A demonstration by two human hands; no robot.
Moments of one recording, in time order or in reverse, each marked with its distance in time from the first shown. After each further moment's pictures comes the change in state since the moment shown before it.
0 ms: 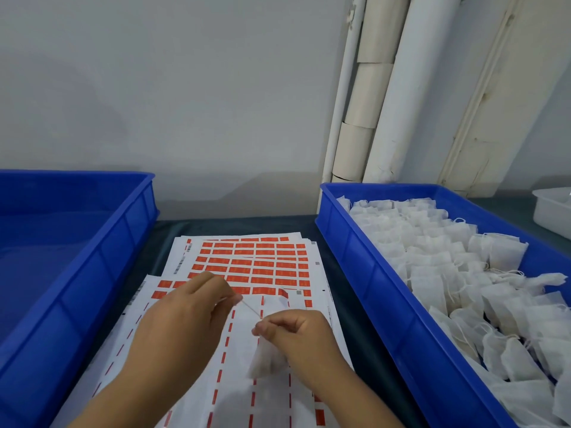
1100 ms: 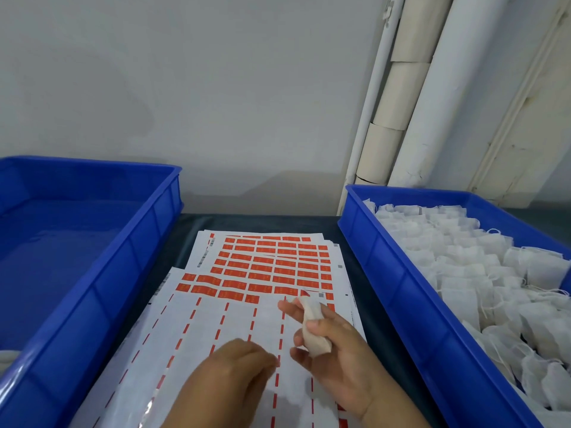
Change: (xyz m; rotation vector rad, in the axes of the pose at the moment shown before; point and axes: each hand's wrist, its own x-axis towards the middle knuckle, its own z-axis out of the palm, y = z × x) left_hand -0.035 -0.013 0.034 -0.196 -0.295 -0.011; right_hand 0.007 0.011 -0.007 0.874 -0.236 0.169
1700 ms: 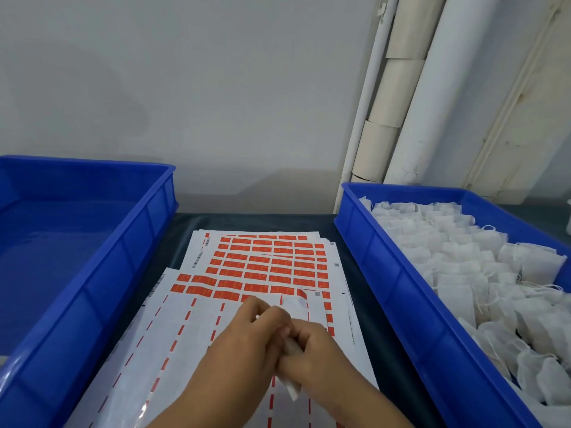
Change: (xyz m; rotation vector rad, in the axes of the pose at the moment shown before) left_hand 0.021 0.012 0.008 0.005 0.152 0.087; right_hand -0.002 0.011 0.016 -0.817 -0.045 -0.116
